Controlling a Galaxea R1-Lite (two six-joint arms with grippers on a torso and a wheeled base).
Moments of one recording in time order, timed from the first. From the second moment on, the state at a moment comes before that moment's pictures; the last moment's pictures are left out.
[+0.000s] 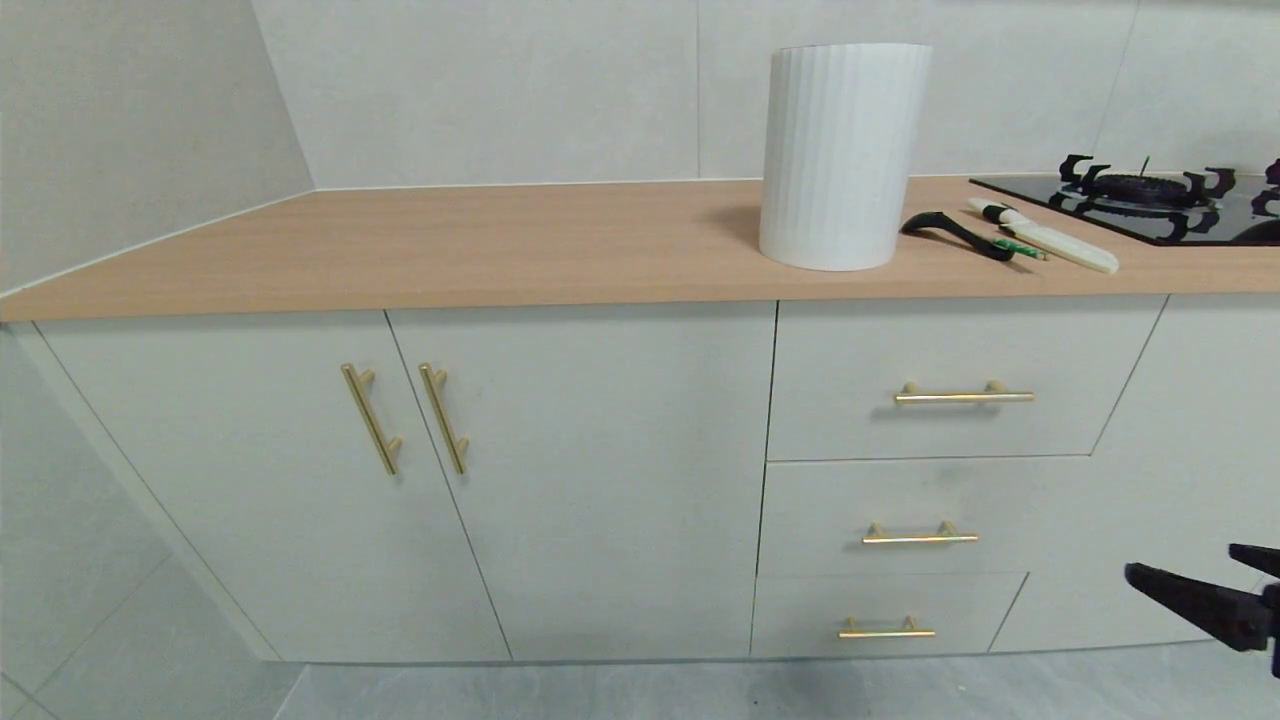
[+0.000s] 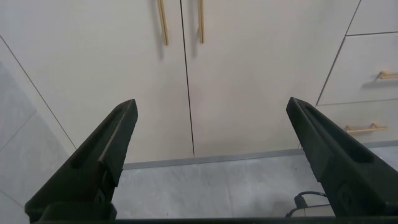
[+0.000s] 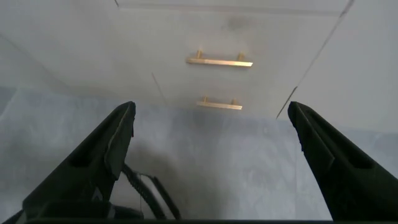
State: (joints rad) left arm 0.00 0.00 0.00 0.01 -0.07 0.02; right arm 0.06 1.05 -0.40 -0.18 0.13 0.01
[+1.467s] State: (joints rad) left arm 0.00 0.00 0.00 0.01 -0.08 0.02; right arm 0.11 2.10 -0.60 -0.90 -0.06 0.00
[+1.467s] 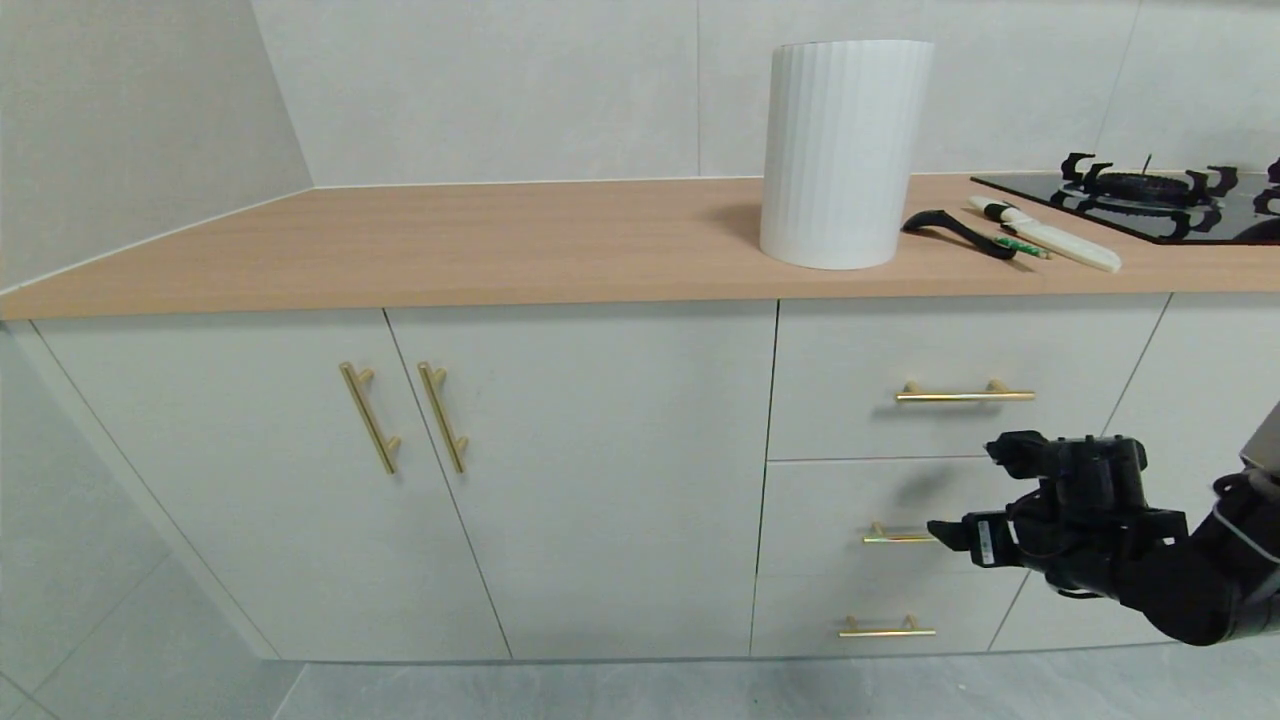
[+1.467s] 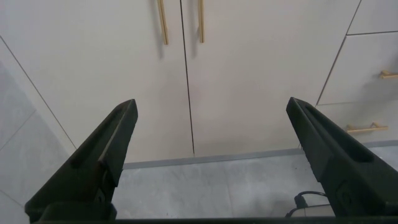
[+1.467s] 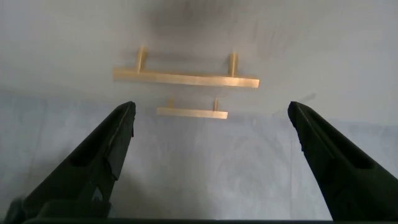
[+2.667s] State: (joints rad) left arm 0.00 0.00 0.00 0.01 -0.08 0.02; right arm 0.11 2.42 -0.68 -1.22 -0.16 0.07
